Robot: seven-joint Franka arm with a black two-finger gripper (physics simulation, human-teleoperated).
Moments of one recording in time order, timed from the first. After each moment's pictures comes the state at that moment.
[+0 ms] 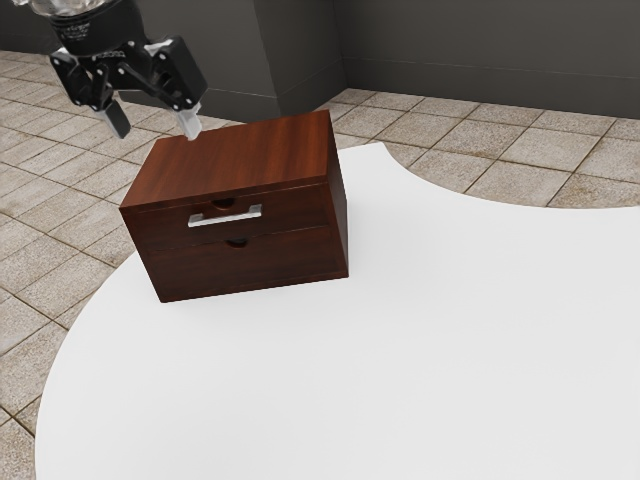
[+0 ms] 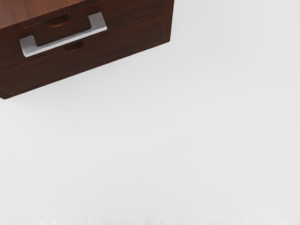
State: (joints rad) arm 0.17 0.00 -0.14 -1.09 0.08 1.25 -0.24
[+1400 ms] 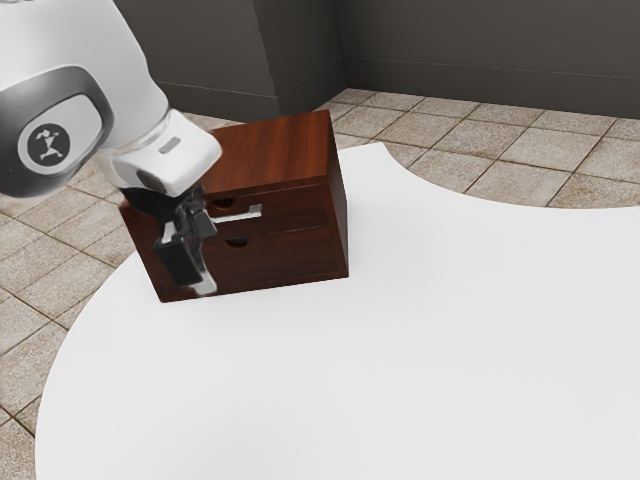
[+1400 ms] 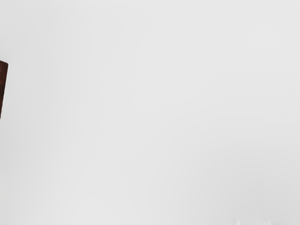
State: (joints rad) arm 0.14 -0.31 -0.10 -1.85 0.03 1.75 0.89
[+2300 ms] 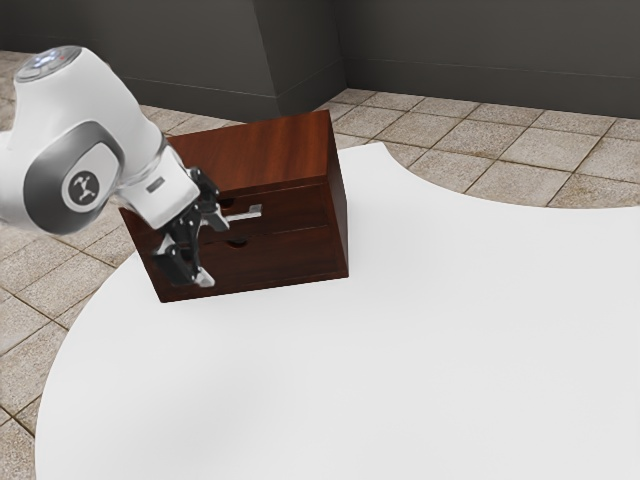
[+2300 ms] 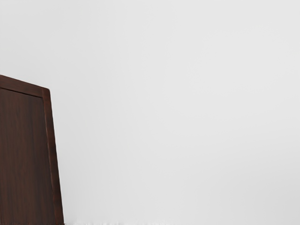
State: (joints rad) arm 0.21 -0.24 -0.02 -1.98 -0.03 2.08 1.29
